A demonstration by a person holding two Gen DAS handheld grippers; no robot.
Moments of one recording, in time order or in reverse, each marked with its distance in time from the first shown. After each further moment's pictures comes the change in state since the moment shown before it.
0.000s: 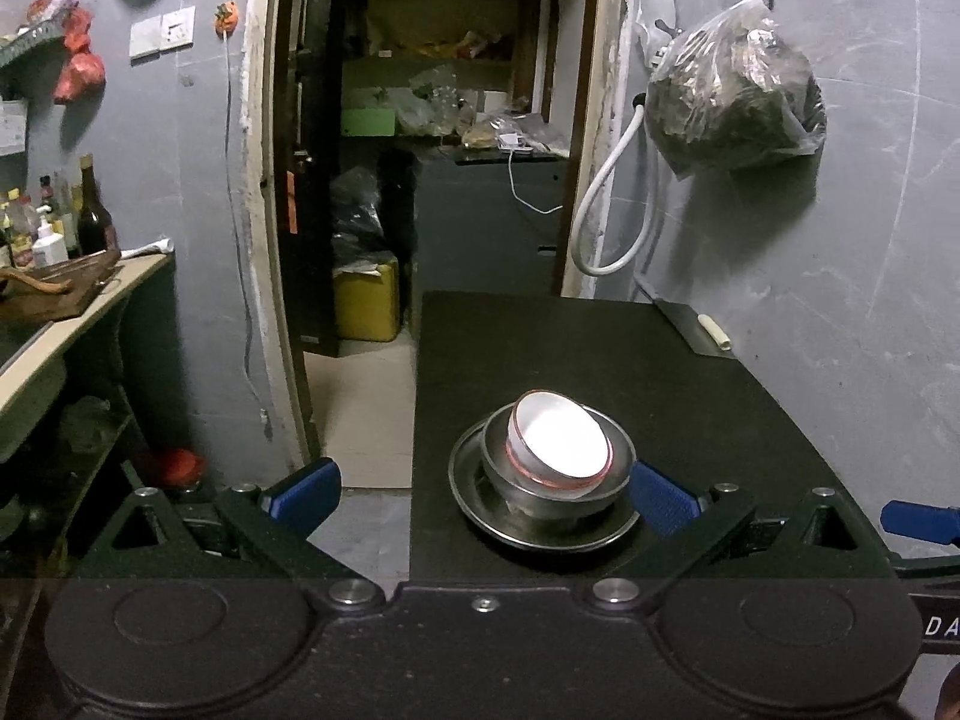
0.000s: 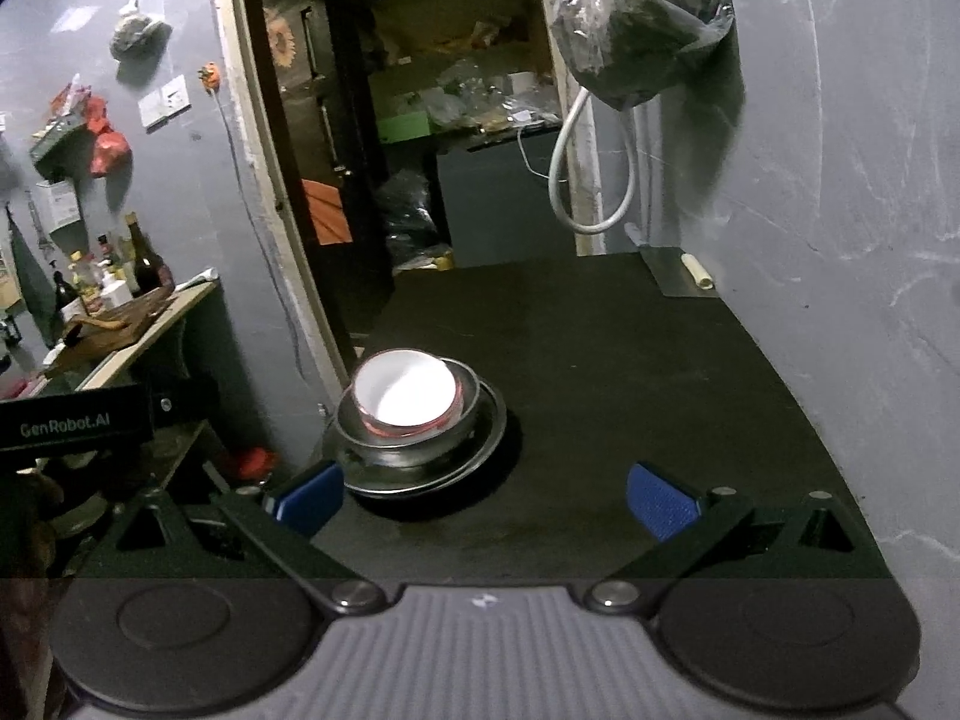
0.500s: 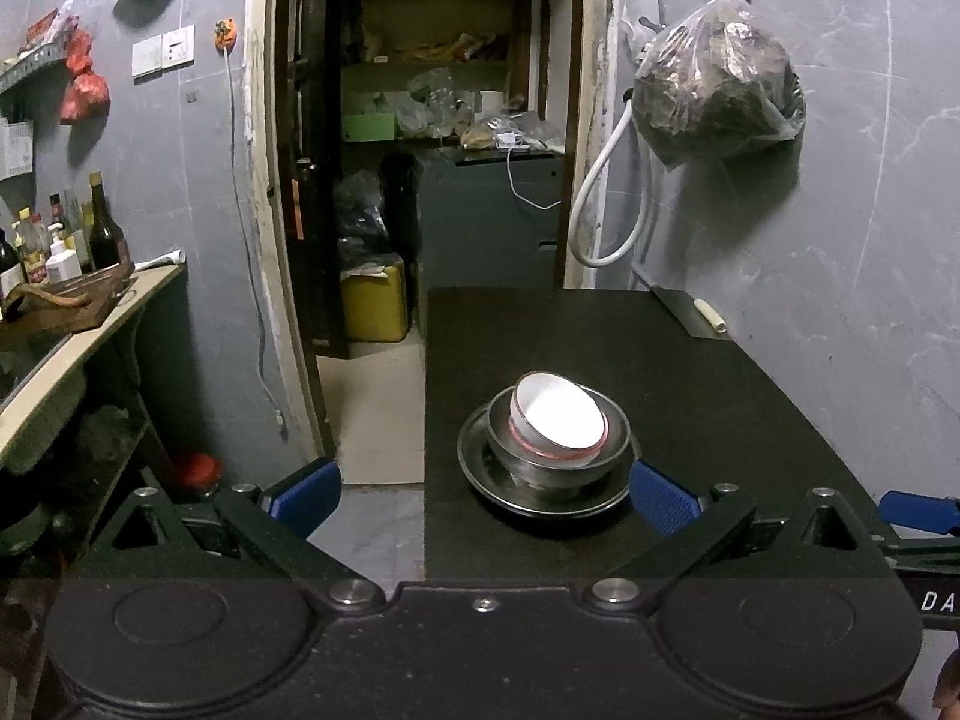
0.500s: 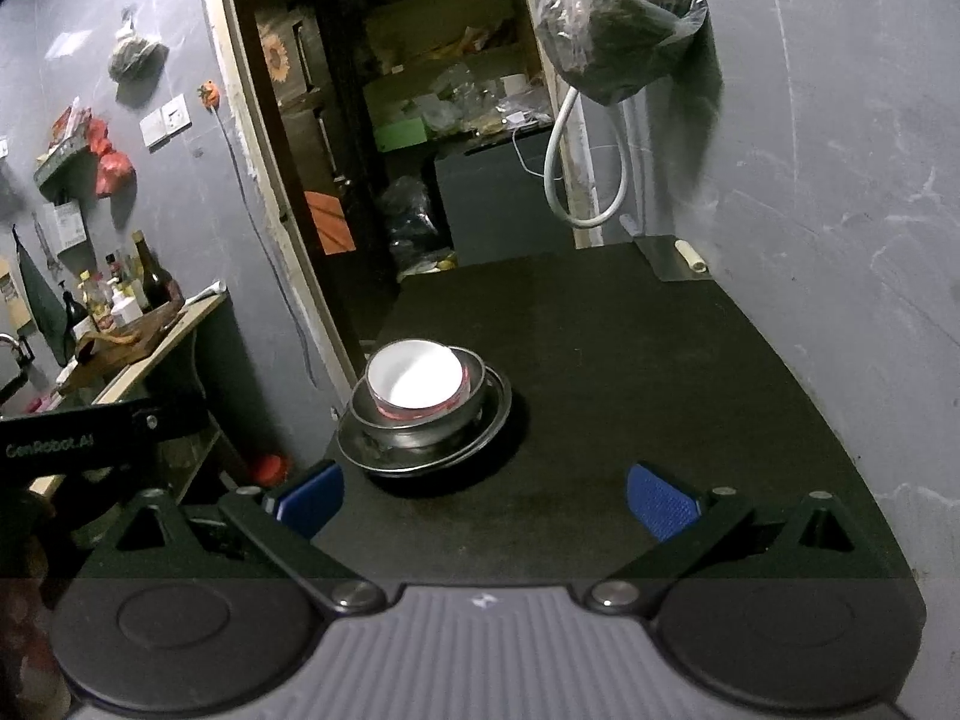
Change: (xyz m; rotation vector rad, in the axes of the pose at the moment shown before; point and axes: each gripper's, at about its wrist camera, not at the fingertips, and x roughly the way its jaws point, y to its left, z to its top) left arm -0.034 -0.003 -0.009 0.045 0.005 0.017; right arm -0.023 -0.003 -0.016 0.057 -0.016 0.005
